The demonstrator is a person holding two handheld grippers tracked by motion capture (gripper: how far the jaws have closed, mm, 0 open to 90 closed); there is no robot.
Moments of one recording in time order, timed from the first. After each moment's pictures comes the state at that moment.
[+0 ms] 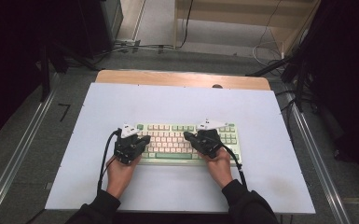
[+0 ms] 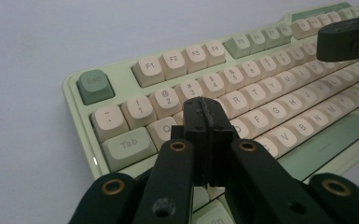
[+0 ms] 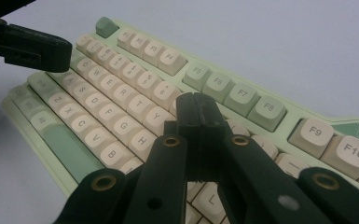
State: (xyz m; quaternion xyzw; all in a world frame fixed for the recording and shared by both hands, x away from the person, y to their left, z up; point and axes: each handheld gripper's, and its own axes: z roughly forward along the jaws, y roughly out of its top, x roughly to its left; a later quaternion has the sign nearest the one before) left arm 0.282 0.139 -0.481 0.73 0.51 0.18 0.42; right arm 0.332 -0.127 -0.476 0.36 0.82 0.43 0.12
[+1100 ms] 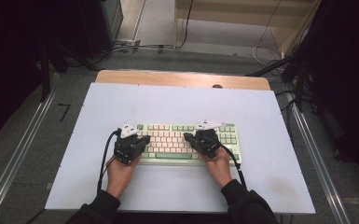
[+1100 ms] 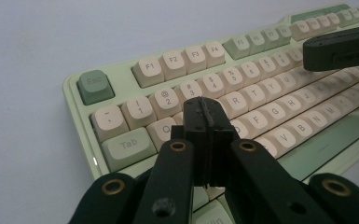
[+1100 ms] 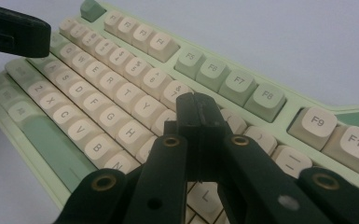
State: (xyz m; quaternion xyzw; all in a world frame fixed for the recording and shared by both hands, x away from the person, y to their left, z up) left arm 0.282 0.139 -0.480 0.73 0.51 0.18 0.42; right arm 0.336 -0.124 -0.483 0.37 0.83 0.41 0.12
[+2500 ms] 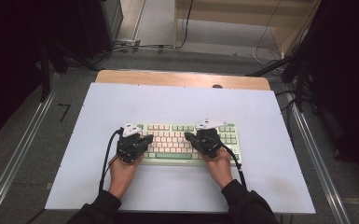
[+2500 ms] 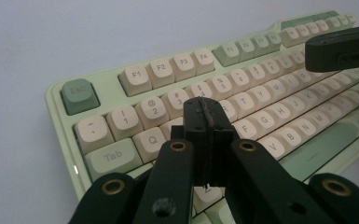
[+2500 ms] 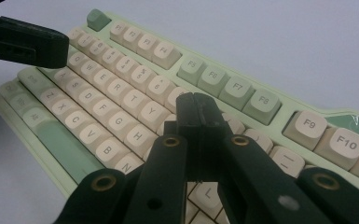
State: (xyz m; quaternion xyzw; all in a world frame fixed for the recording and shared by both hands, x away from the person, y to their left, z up) left arm 0.286 0.132 -0.480 0.73 0.51 0.17 0.43; right arm 0.332 -0.126 -0.473 0.37 0.82 0.41 0.12
